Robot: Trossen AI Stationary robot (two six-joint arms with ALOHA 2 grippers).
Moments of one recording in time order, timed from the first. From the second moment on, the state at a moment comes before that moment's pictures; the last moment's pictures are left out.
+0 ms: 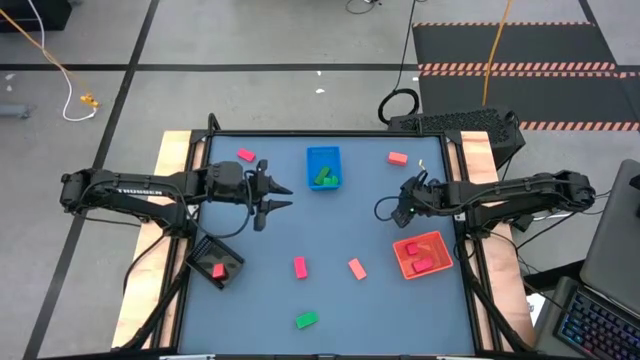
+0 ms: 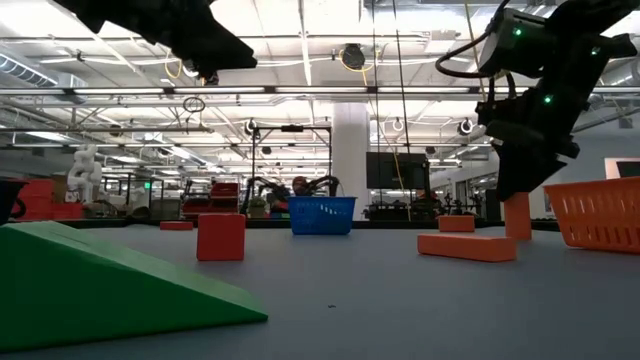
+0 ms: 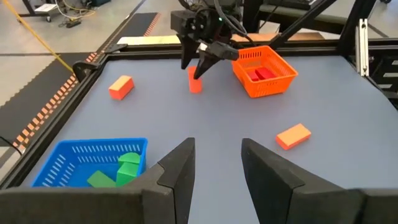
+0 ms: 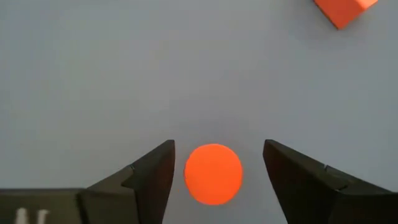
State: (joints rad) left arm 0.10 1.03 0.69 -0.02 0.07 0.08; right arm -0.07 1.06 0.52 -0.68 0.38 0.75
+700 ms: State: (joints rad) left arm 0.10 1.03 0.69 -0.04 0.07 0.04; right arm -0.08 1.06 0.52 -0.69 0.37 0.73
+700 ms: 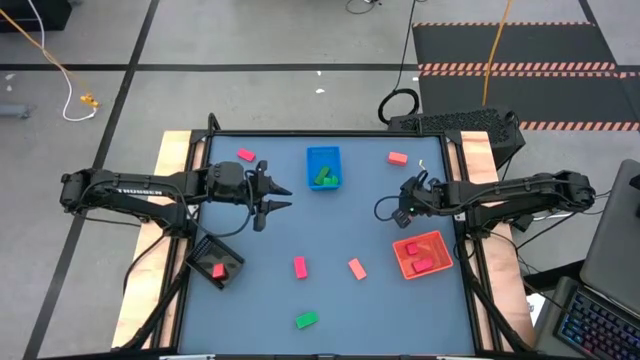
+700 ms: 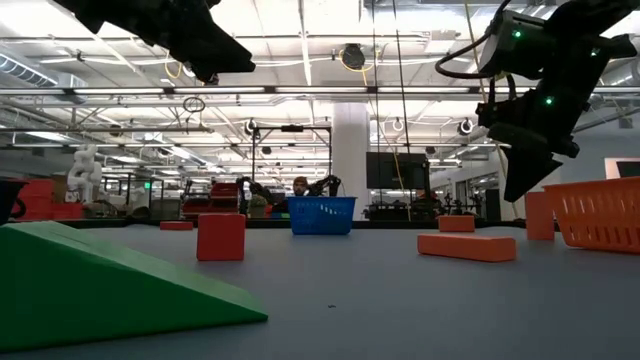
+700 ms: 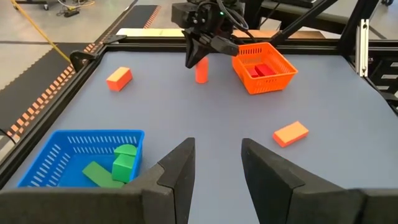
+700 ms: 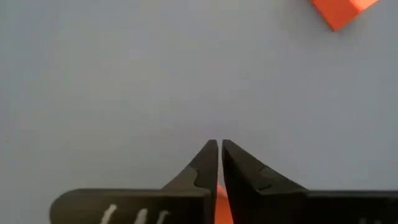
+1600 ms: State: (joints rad) left arm 0.10 1.03 0.69 -0.07 0.07 0.04; right arm -0.08 0.99 0.52 -0.73 0.21 0.61
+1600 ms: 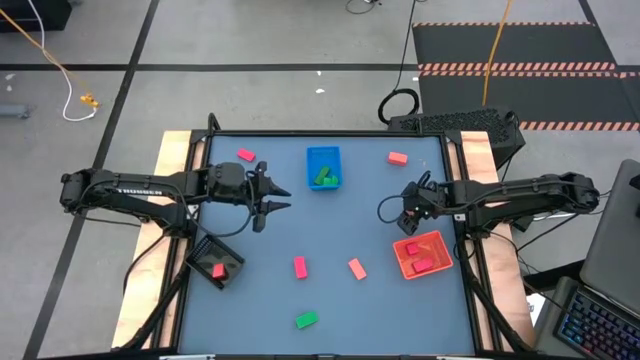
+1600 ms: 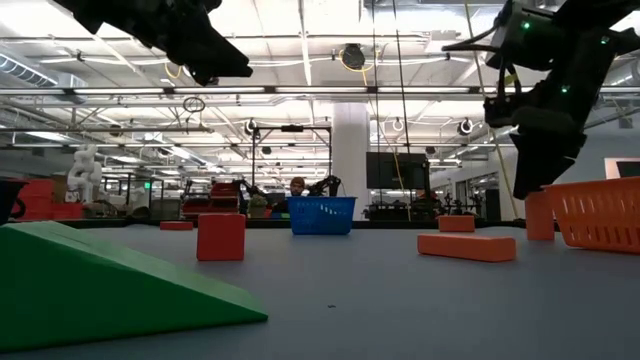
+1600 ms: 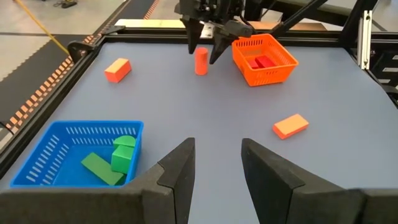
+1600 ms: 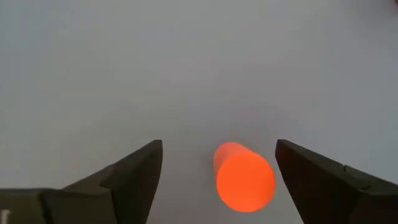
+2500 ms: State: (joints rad) left arm 0.10 1.03 0.69 -0.08 0.07 0.04; right arm -0.08 1.10 0.52 -0.79 0.26 0.67
